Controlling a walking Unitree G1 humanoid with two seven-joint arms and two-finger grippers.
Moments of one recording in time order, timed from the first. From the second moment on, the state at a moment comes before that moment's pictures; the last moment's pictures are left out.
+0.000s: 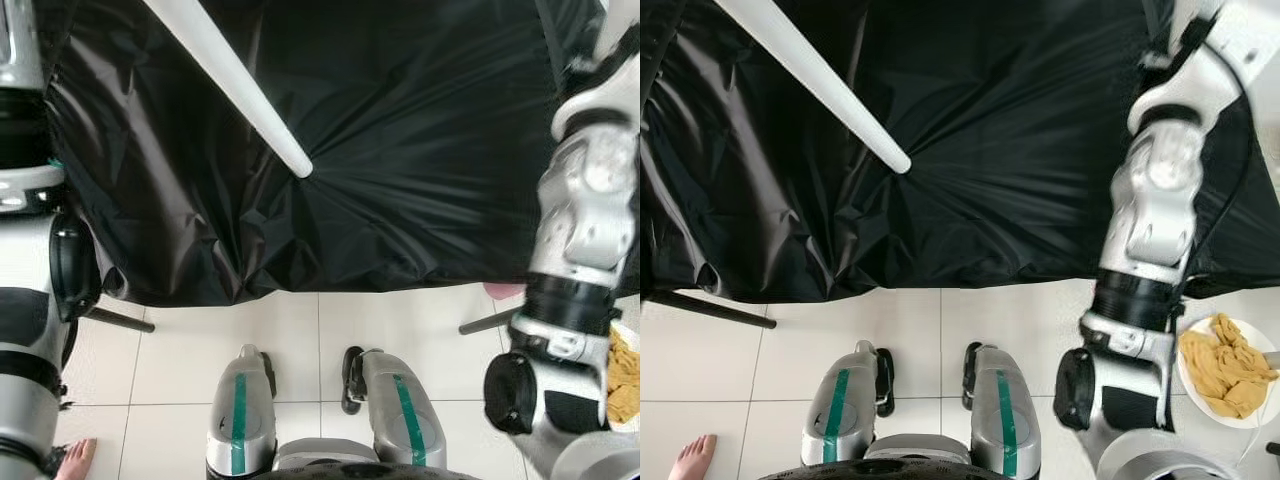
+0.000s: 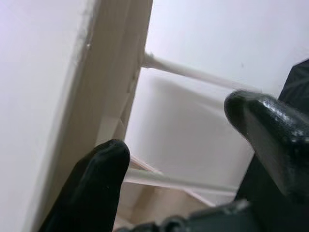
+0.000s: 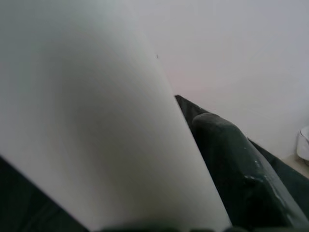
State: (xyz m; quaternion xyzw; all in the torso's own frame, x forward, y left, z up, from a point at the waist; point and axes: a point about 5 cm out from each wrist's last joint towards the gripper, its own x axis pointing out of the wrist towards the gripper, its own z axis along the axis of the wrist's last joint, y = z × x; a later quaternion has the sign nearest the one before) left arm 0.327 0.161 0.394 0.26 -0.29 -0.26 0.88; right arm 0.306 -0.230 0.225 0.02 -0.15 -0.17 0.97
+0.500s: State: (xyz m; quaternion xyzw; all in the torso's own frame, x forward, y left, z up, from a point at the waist) left arm 0.316 0.153 0.357 0.20 -0.25 -0.30 0.90; right arm 0.288 -0.214 0.159 0.08 -0.08 -0.08 0.99
